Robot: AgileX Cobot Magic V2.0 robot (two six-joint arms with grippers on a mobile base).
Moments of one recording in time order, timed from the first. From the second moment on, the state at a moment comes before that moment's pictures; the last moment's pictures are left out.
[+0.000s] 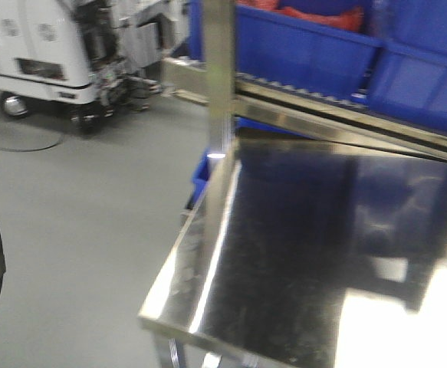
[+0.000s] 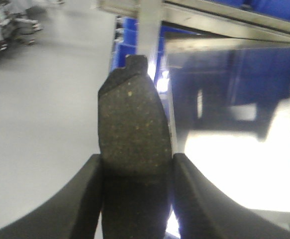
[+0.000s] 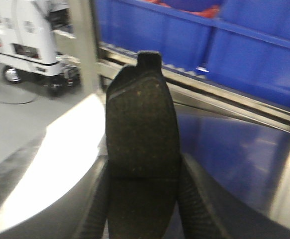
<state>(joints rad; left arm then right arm) -0.49 0.58 -0.49 0.41 0.46 -0.56 0.16 0.42 -0.56 -0.09 0.49 0.06</state>
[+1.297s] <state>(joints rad) -0.49 0.58 -0.49 0.41 0.47 -0.56 0.16 0.42 -0.56 -0.09 0.48 0.06</state>
